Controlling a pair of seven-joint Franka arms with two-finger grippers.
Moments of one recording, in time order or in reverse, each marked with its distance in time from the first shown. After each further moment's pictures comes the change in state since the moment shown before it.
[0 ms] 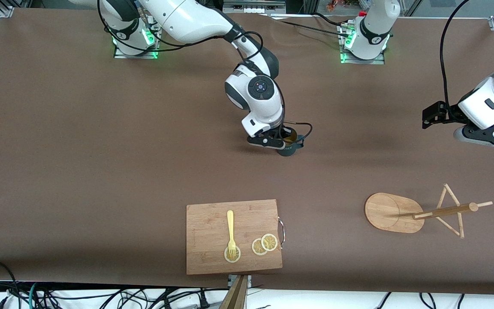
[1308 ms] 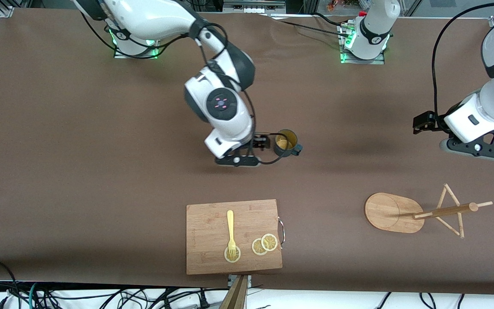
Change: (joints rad) left arm -0.006 0.070 -0.002 -0.002 0.000 -0.004 0.008; right arm -0.254 -0.124 0.051 0.164 0.000 -0.432 -0.377
